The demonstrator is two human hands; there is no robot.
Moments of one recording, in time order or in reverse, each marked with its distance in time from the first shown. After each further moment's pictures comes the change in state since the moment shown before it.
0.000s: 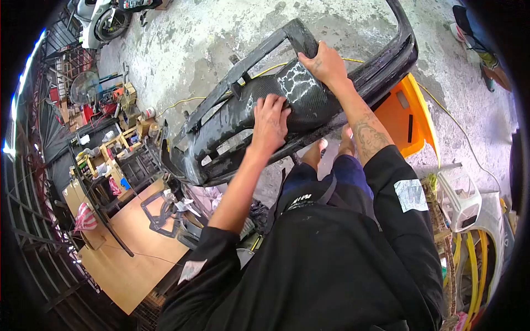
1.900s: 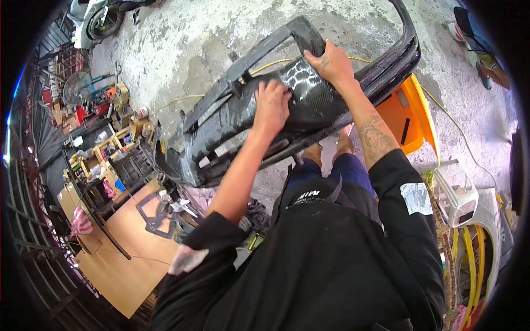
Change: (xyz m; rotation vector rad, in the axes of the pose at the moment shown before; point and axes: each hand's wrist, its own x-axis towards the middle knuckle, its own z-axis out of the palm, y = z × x) left_hand 0.026 -0.039 0.022 -0.064 0.064 0.019; right_hand 0.001 -0.003 -0.002 -0.052 -0.005 0.033
